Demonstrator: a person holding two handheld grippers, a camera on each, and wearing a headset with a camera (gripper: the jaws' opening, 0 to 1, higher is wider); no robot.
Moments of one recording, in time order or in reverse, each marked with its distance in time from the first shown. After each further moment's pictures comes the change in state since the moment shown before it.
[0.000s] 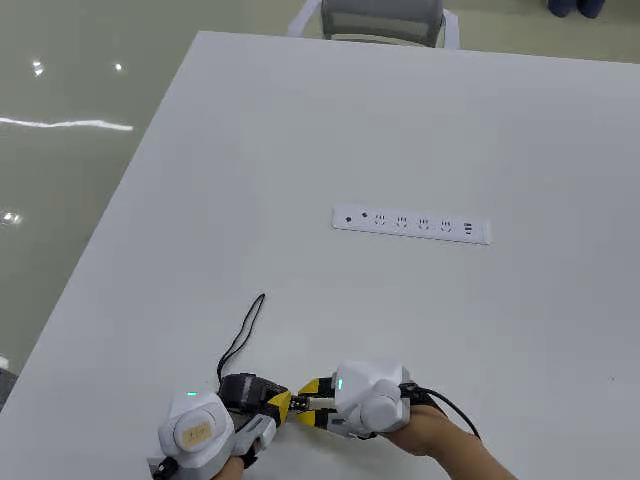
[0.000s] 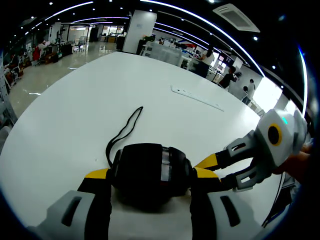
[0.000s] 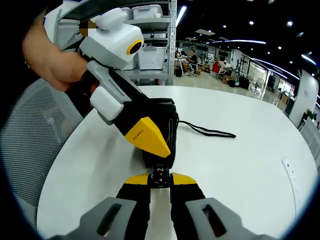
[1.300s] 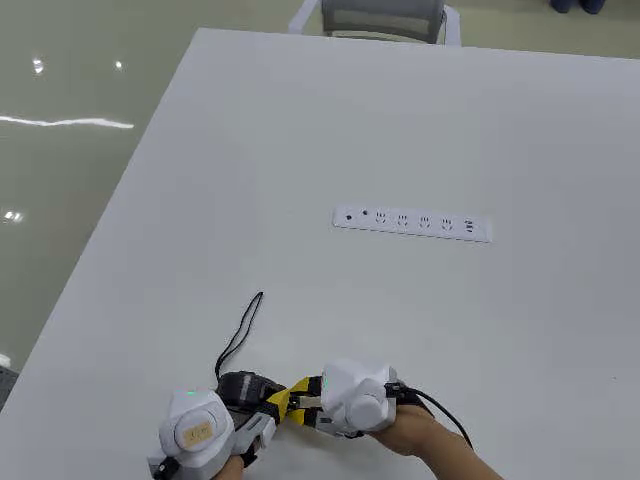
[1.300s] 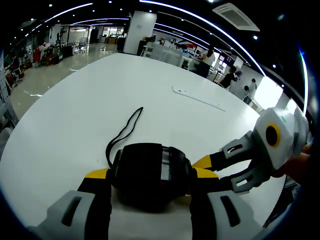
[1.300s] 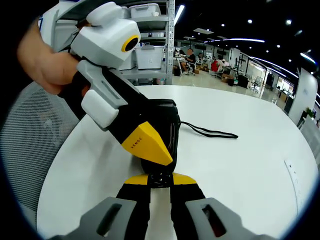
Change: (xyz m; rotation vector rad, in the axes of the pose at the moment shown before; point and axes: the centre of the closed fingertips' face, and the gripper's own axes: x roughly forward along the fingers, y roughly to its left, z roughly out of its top) left arm 0.000 0.002 0.002 0.008 -0.008 0.013; right arm 0.013 -0.001 0.005 0.015 0.002 -0.011
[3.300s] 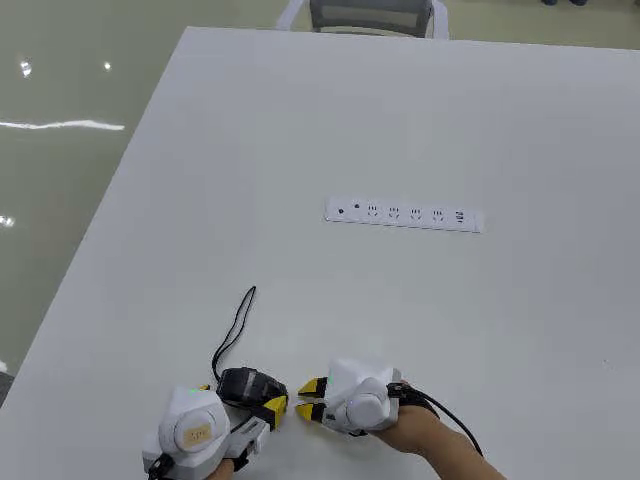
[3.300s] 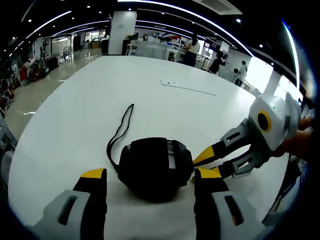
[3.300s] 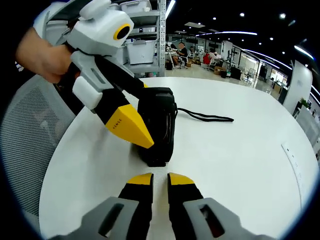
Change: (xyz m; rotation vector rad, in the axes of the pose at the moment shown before) left arm -0.012 0.001 -0.009 0.178 0.037 -0.045; right arm -0.008 0.005 -0.022 0.057 0.052 -0.052
